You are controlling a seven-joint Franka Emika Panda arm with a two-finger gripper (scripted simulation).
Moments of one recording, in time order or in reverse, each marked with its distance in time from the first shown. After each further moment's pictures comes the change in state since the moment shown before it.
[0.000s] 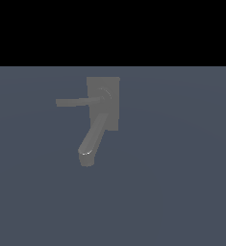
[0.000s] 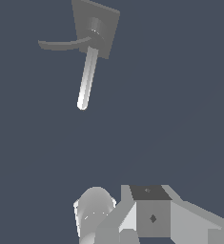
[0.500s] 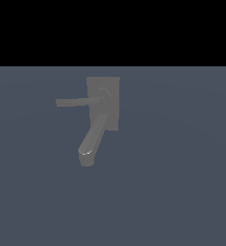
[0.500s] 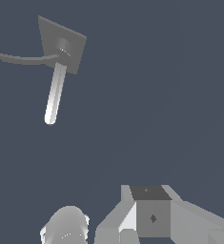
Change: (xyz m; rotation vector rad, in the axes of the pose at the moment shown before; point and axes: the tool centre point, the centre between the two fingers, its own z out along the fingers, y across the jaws) arm 0.012 0.016 -0.024 -0.237 0.089 0.041
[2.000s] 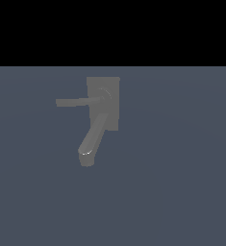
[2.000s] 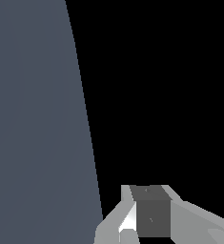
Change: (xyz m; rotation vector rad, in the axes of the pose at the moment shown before) arm 0.105 -0.042 -0.136 -1.221 0.366 -0.147
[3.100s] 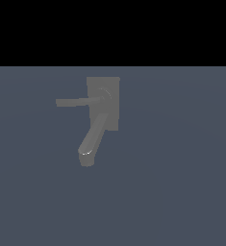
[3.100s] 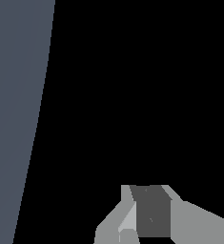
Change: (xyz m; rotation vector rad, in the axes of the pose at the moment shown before) arm 0.088 -0.051 -0.054 -0.366 0.216 -0.263
